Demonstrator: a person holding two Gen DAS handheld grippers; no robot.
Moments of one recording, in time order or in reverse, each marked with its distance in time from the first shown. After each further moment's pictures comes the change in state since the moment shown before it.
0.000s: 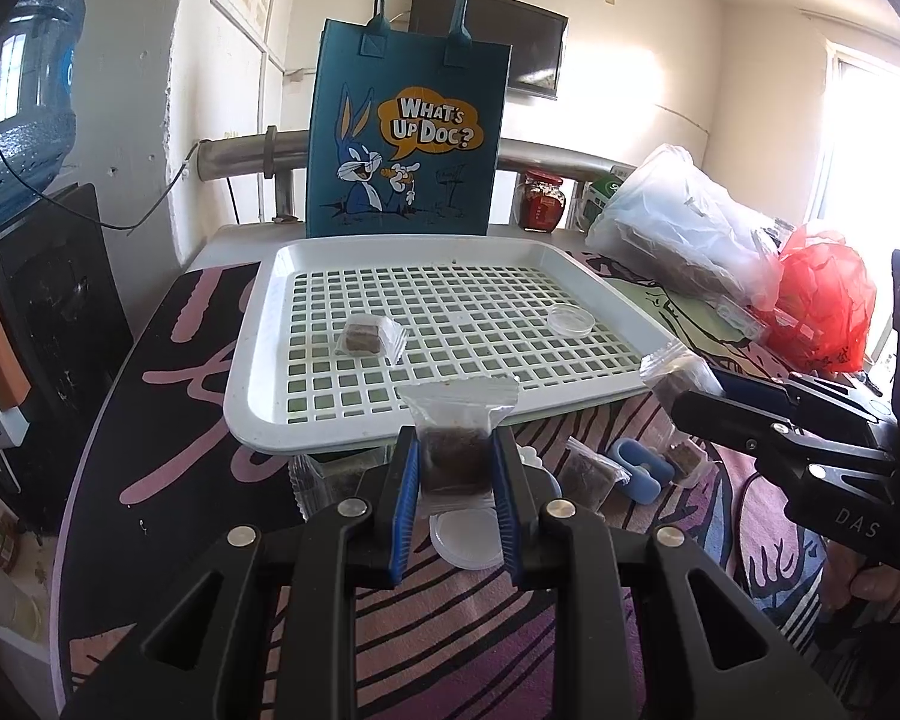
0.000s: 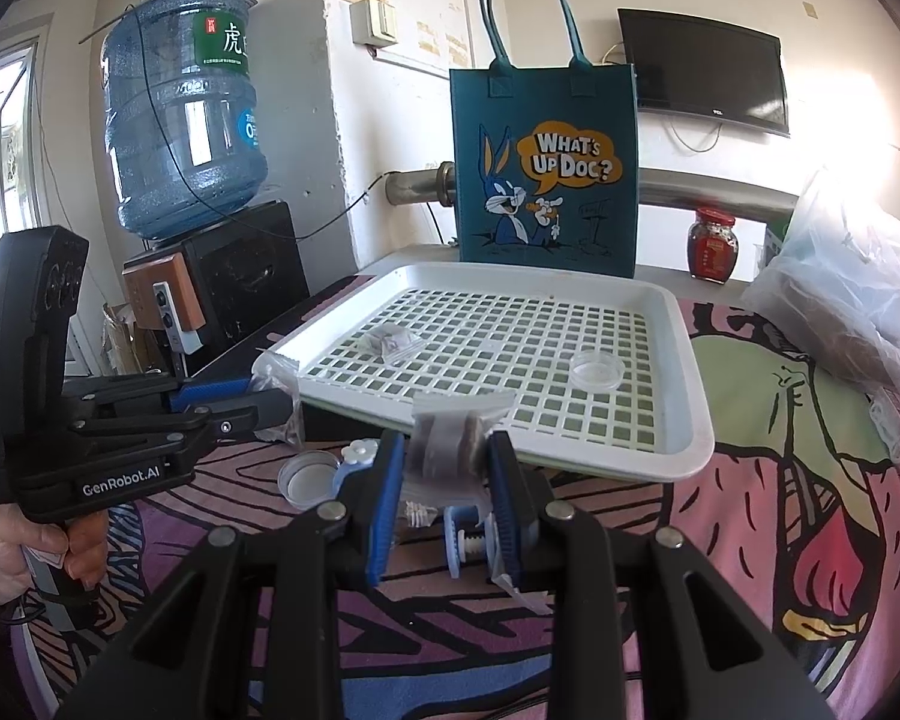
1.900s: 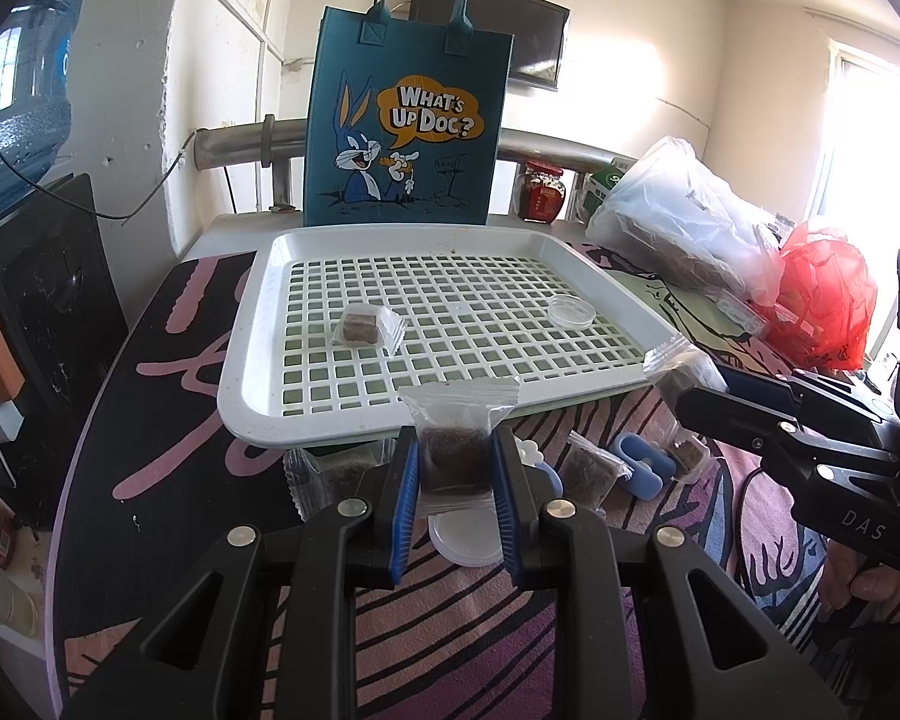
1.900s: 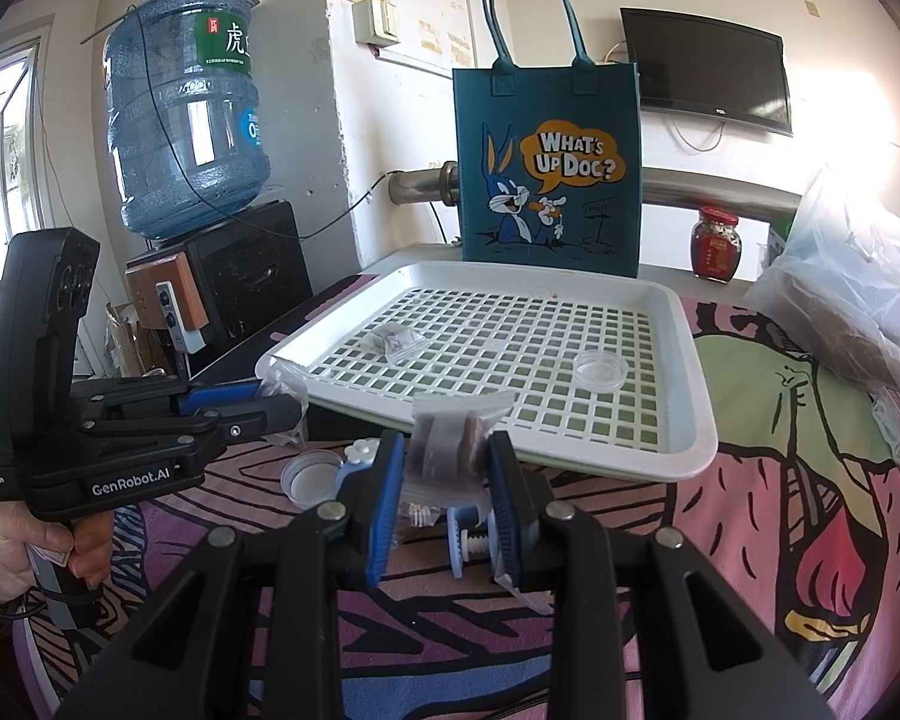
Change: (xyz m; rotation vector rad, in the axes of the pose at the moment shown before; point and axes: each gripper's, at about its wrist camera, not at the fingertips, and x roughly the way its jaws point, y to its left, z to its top) left arm 0.005 -0.001 -0.001 -0.007 0.019 -0.004; right arm 0.000 0.002 -0.001 0.006 0.002 0.001
